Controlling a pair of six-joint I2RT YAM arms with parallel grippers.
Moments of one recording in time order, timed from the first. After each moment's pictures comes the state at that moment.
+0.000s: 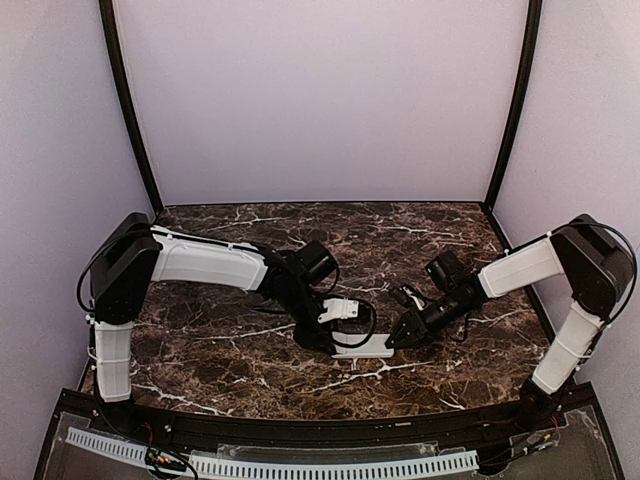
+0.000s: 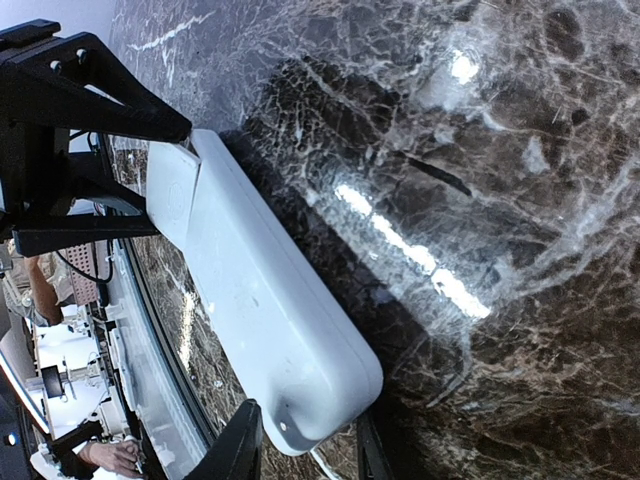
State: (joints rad) left arm -0.95 2.05 1.42 -0.56 0.39 0.65; right arm 0.52 1.69 0.71 -0.23 -0.85 0.24
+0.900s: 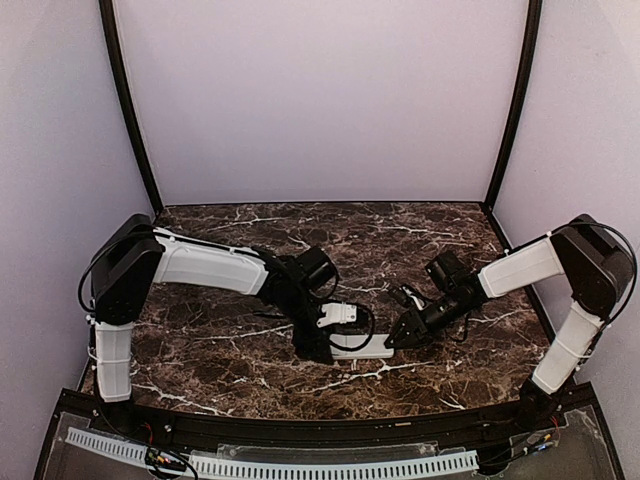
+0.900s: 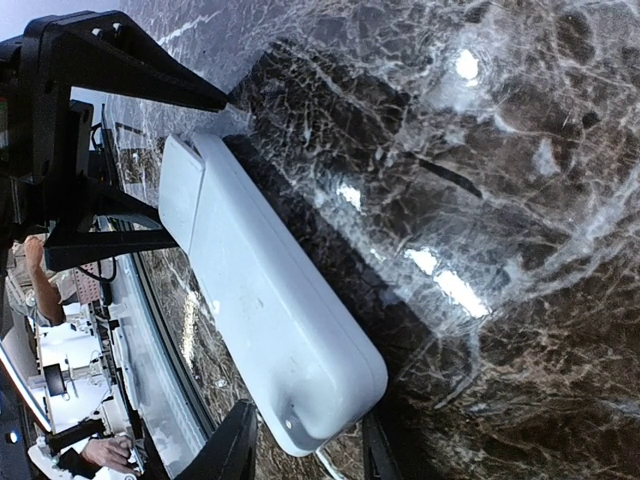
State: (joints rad) left arm -0.95 2.06 1.41 -0.56 0.35 0.62; right arm 0.52 1.69 0.71 -0.23 -0.85 0.24
